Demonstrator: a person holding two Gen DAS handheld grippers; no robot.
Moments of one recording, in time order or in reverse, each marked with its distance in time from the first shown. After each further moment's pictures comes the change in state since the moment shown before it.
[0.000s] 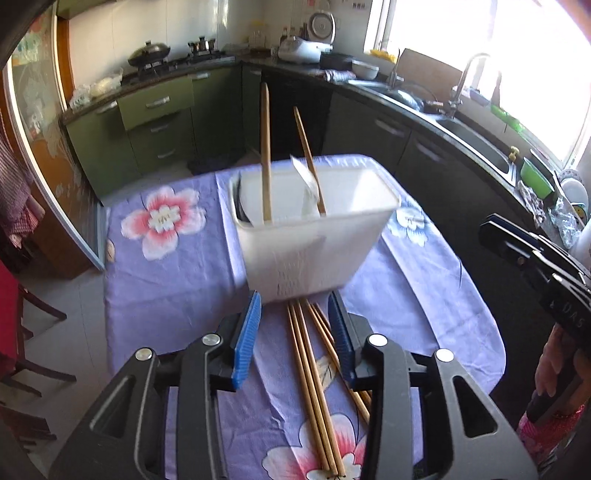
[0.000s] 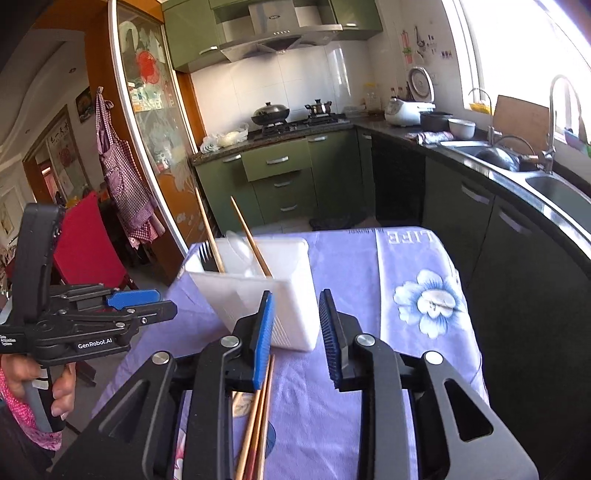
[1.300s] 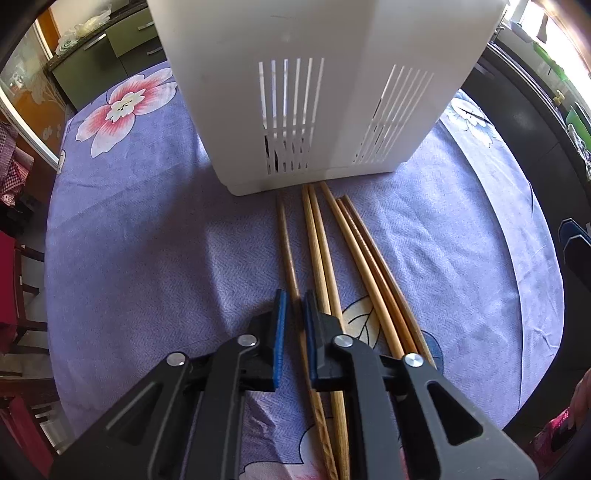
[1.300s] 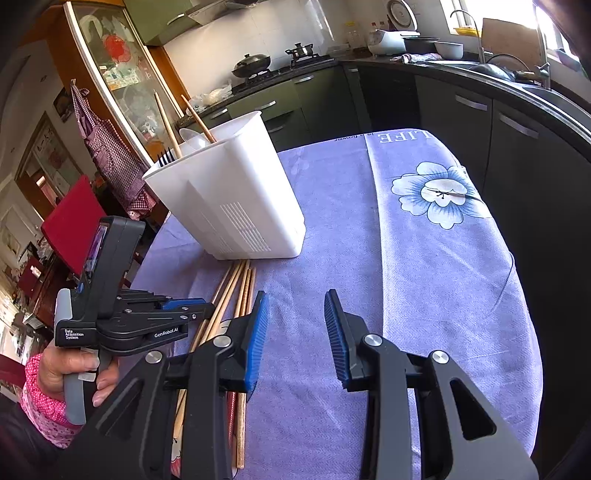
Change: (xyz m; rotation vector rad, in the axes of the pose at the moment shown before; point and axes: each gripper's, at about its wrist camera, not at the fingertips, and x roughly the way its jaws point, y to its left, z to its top) left arm 0.135 -0.019 -0.046 -0.016 0.290 0.086; right arm 0.042 -0.031 -0.062 0.106 0.163 0.058
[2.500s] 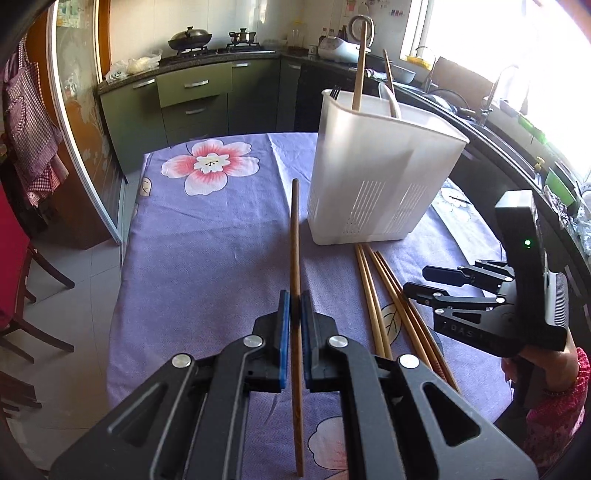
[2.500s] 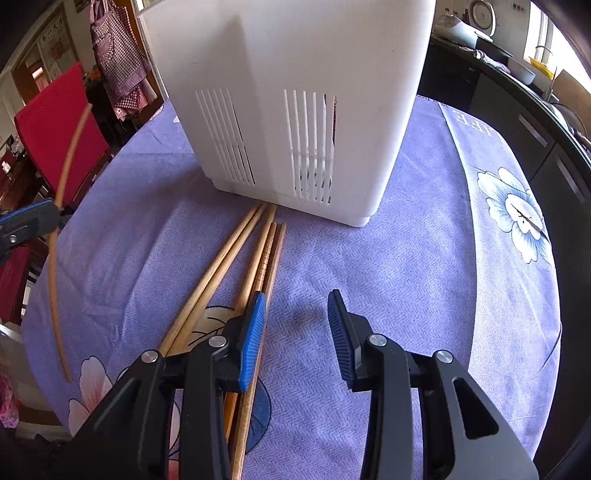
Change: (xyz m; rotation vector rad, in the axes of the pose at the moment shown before) left arm -0.106 0.076 -0.064 -0.095 -0.365 -0.021; right arm 0.123 0.067 -0.006 -0.298 0.256 -0.156
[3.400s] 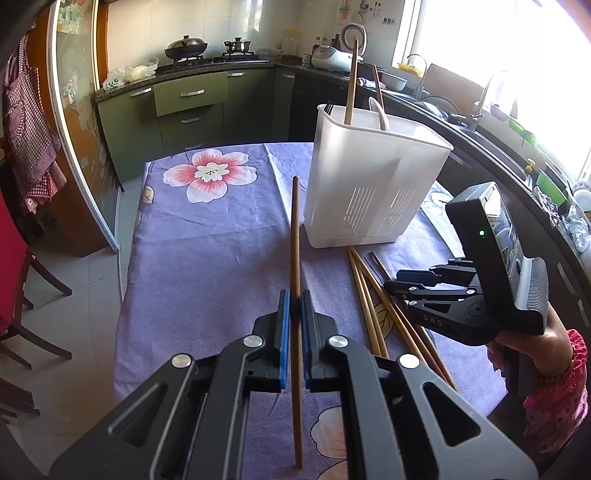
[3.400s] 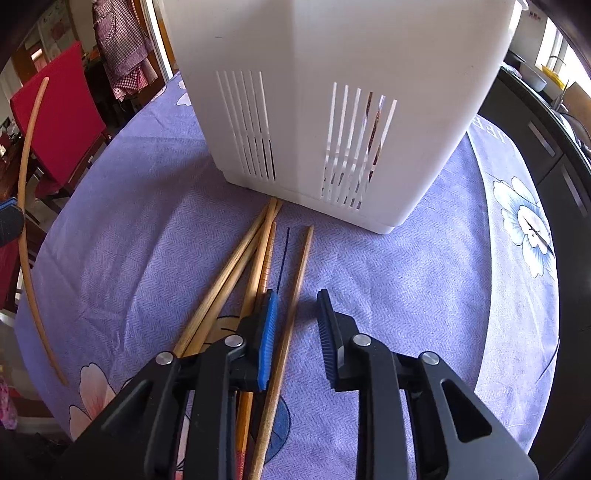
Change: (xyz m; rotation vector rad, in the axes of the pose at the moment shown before) left arm -0.017 0.002 -0.006 0.011 -0.028 -0.022; right arm 0.013 0.023 0.013 -0.036 0.075 0.004
